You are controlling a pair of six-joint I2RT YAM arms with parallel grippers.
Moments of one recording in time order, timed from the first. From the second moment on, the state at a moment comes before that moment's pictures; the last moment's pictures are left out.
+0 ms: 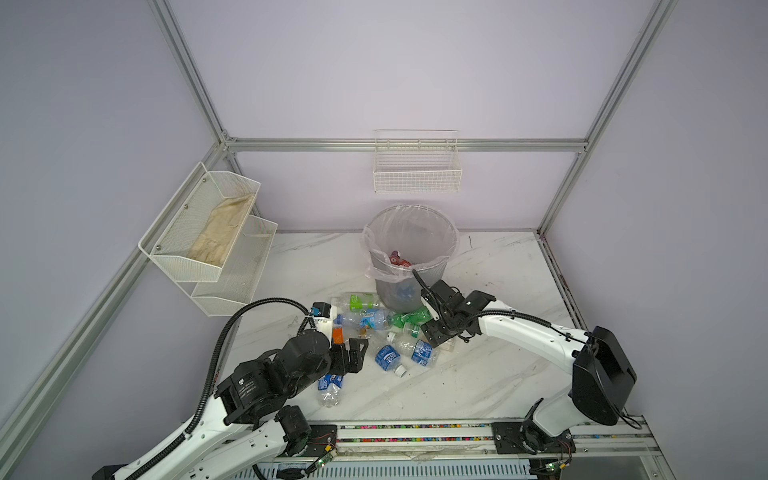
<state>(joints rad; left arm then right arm) -0.90 0.62 0.88 -0.93 -0.27 -0.73 0.80 1.57 1.14 -0.80 0.14 0.23</state>
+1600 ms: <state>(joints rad) -0.91 0.60 0.84 -0.94 -0.29 -0.75 1.02 1.53 1.27 -0.86 0.20 0.30</state>
